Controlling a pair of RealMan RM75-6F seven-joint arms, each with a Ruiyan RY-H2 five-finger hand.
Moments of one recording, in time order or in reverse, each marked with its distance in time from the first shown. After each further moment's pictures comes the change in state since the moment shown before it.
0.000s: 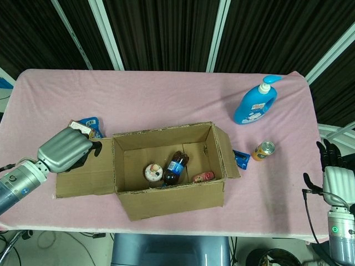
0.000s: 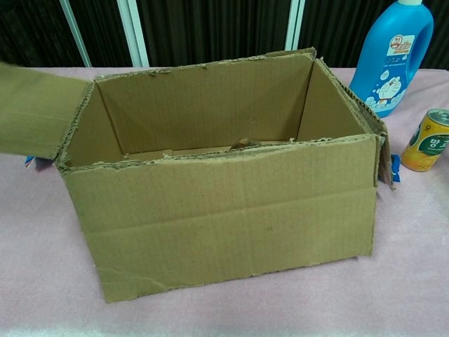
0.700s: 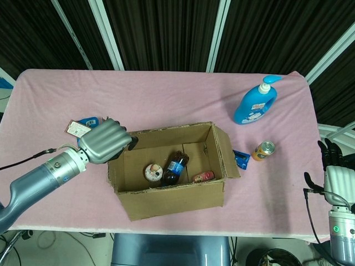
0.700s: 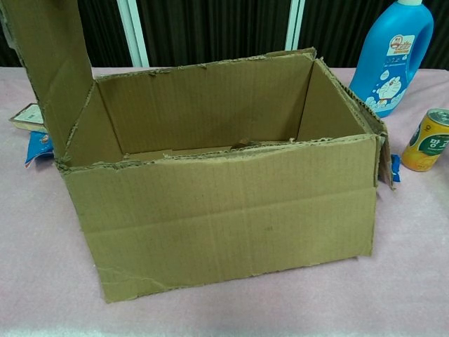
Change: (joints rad) left arm -0.262 -0.119 -0.073 -0.013 -0.283 -0.133 0.254; right arm 0.004 0.006 0.000 0.004 0.006 0.000 0.020
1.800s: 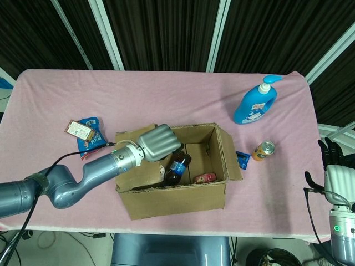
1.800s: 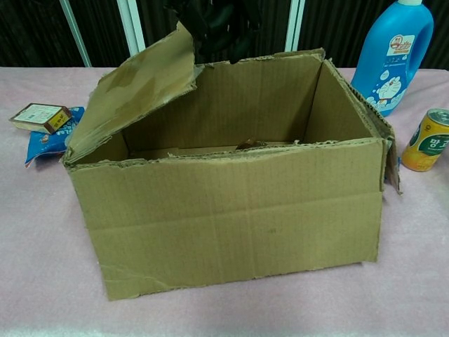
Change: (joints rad) left arm -0.238 -0.454 -0.011 0.283 -0.176 -0.097 0.205; right arm 0.011 0.001 -0.011 0.016 -0.005 0.011 0.008
